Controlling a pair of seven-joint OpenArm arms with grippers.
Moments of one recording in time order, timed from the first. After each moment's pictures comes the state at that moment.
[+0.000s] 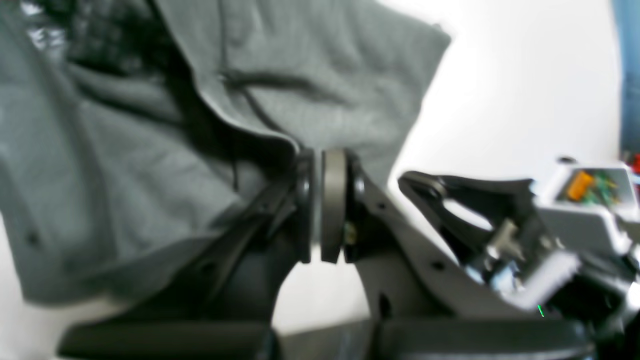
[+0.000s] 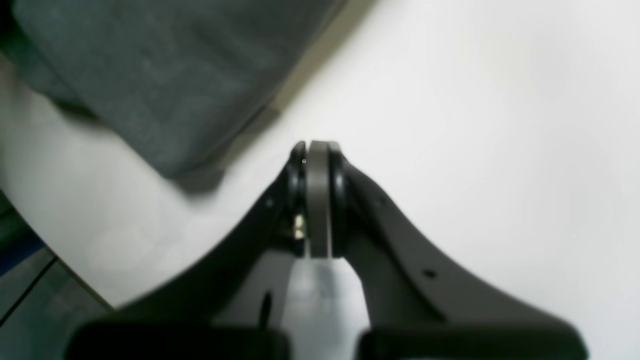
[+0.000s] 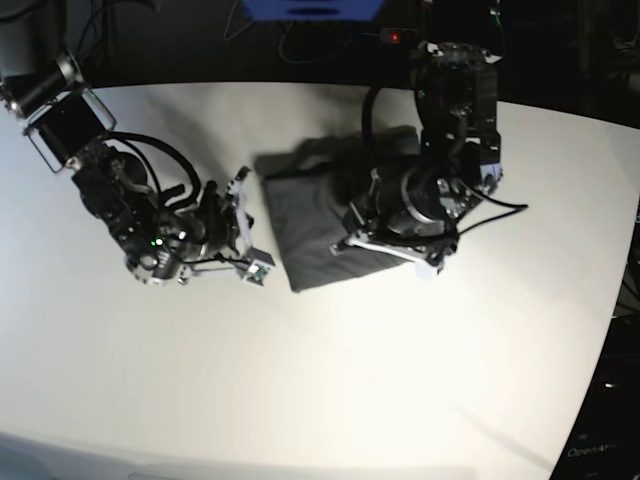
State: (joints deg) left arm 3.2 3.0 4.3 106.2 -30.8 27.7 70.3; right arm 19.6 27.0 -40.2 87.2 32.7 24.5 -66.7
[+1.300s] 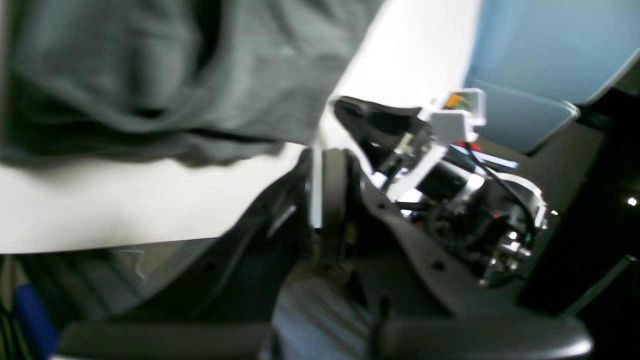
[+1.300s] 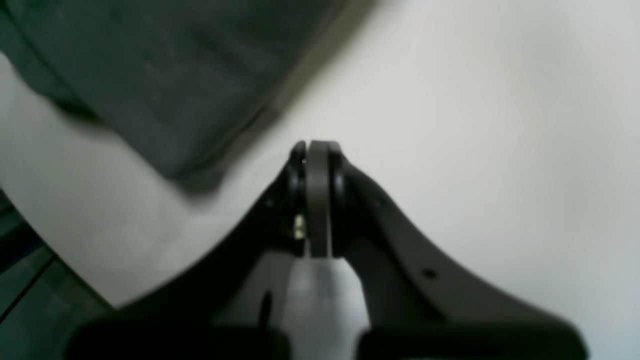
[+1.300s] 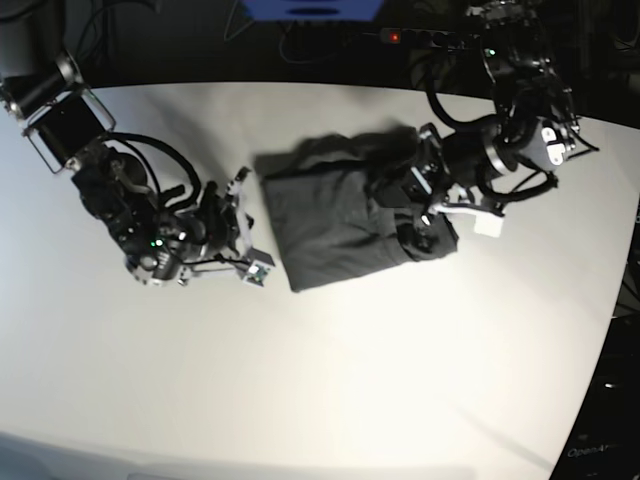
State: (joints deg) left arm 12.9 0.2 -14.2 115.5 -57.4 27.6 78.0; right arm 19.8 27.0 -40.2 87.3 32.8 24.5 -66.9
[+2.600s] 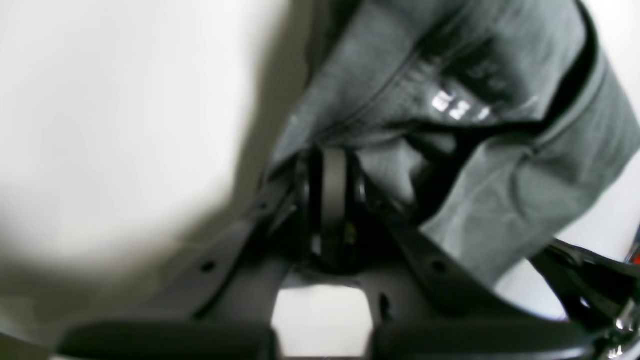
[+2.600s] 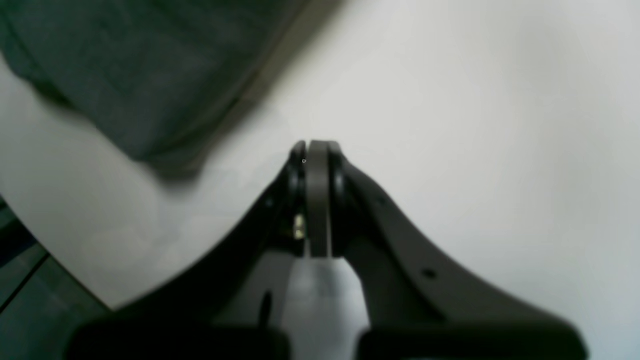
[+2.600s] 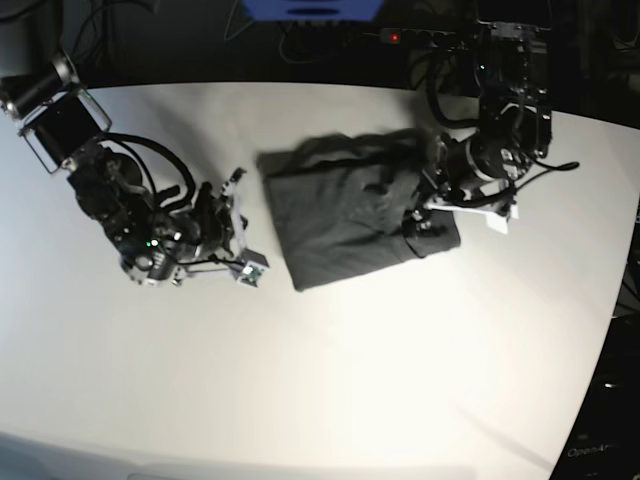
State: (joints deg) left arm 11.1 -7.5 -2.4 100.8 -45.1 27.9 57.7; right arm 19.8 27.9 -40.2 87.2 32.7 24.5 -66.7
